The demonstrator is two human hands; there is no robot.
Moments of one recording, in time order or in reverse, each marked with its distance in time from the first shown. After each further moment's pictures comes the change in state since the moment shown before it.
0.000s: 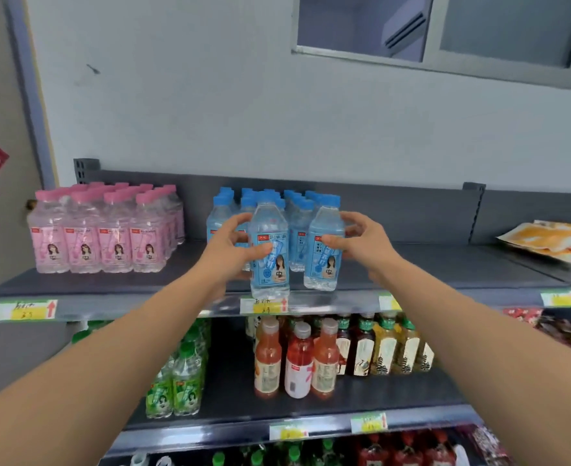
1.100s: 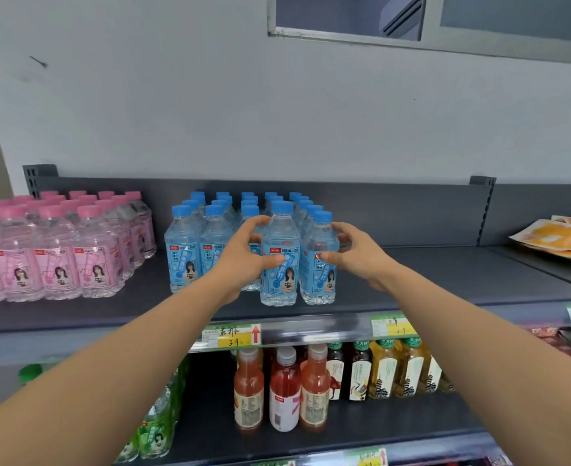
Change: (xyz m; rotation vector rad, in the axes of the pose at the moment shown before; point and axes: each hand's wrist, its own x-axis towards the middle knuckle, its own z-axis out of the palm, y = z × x) left_hand 0.087 -0.024 0.067 0.154 -0.042 0.051; right_hand 0.083 0.056 -0.034 -0.210 -0.163 -0.005
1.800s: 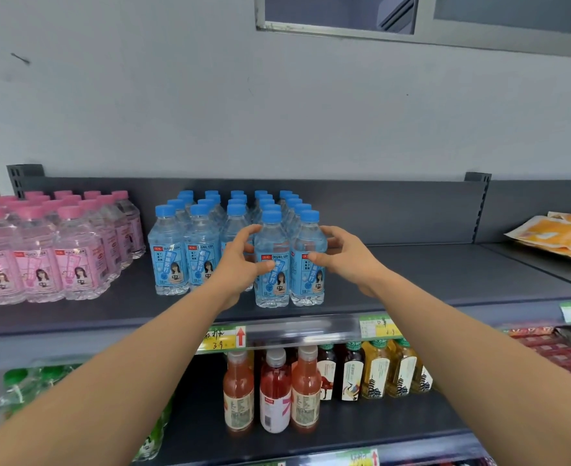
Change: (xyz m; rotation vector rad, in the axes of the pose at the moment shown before) left_hand 0.020 -0.025 0.021 -0.015 0.046 -0.059; right_hand 0.000 0.012 -0.002 0.096 -0.037 -0.015
